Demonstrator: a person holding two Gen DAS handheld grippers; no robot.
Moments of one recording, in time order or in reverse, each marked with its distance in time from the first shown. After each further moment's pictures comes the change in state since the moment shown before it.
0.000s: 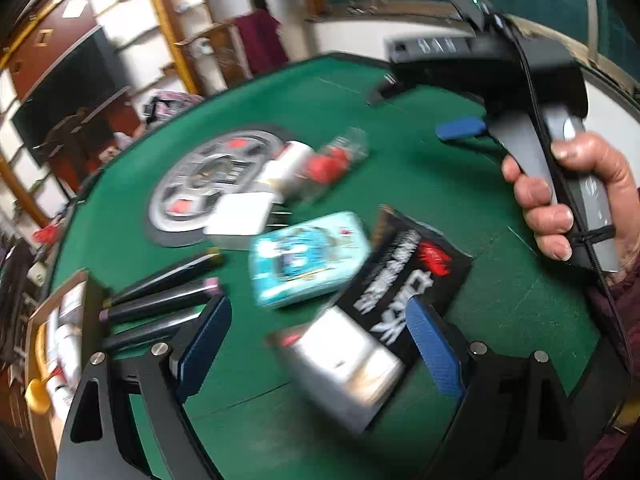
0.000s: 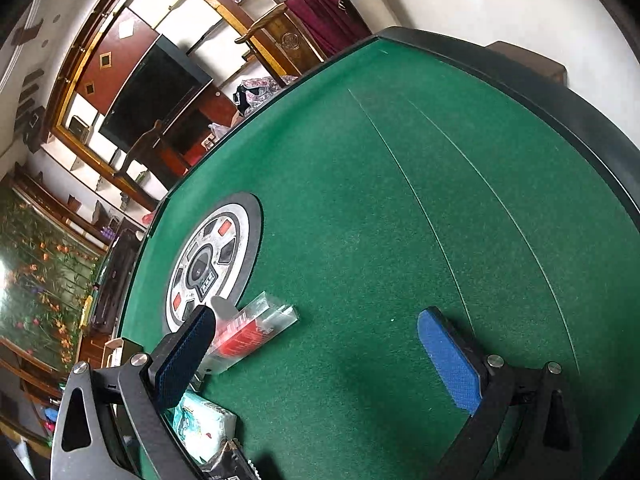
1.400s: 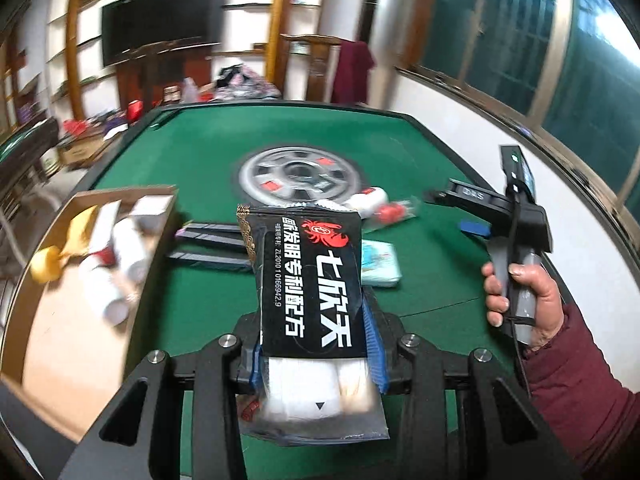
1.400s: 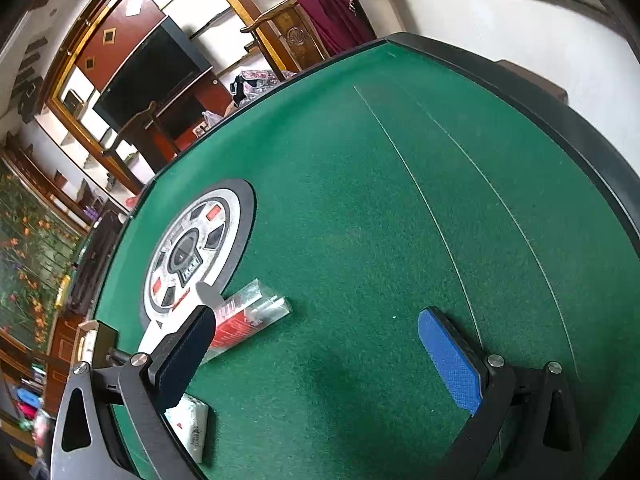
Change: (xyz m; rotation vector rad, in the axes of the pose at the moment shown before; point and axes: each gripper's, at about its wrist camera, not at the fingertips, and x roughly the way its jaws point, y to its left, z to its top) left arm -0.121 0.075 -0.055 -0.482 -0.127 0.004; right arm 0.016 0.014 -0.014 -0.099 0.000 -0.093
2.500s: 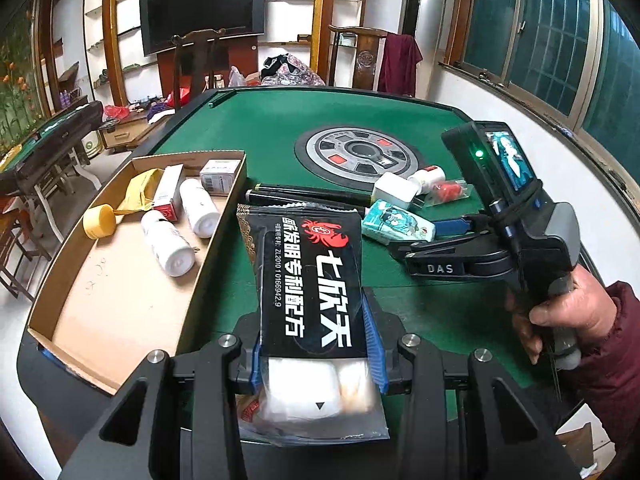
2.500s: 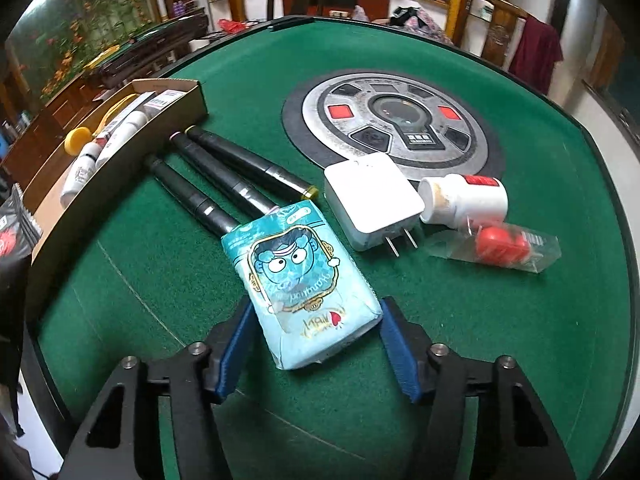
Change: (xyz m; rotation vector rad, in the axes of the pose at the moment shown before) left arm -0.004 0.028 -0.030 -0.037 0.026 0.152; right arm 0.025 0.172 -0.103 -0.730 0.274 -0.028
